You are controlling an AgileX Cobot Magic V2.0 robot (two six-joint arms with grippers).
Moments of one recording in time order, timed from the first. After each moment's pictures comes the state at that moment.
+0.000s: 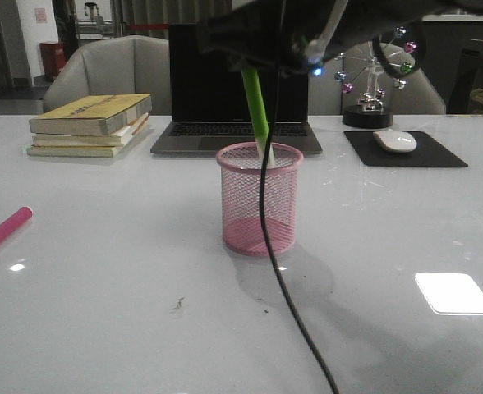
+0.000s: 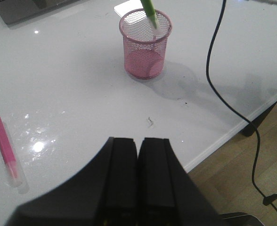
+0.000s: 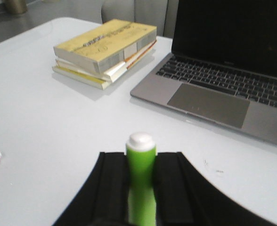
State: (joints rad) left arm -0.60 0.66 -0.70 -0.11 0.73 0.13; right arm 0.60 1.70 -1.02 0.45 -0.35 -0.33
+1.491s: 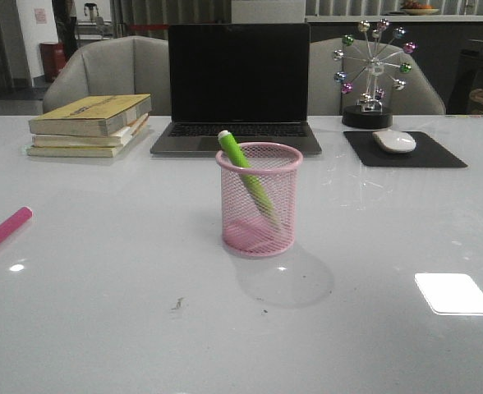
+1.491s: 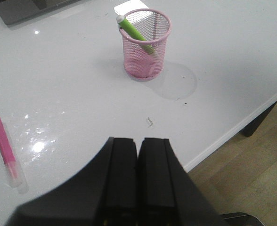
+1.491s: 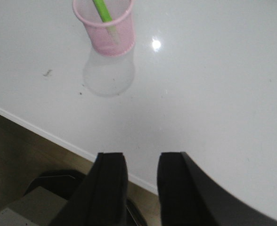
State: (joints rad) left arm -0.60 0.66 -0.70 -0.11 0.72 0.13; right arm 0.23 0.83 -0.94 0.18 1.05 -0.12
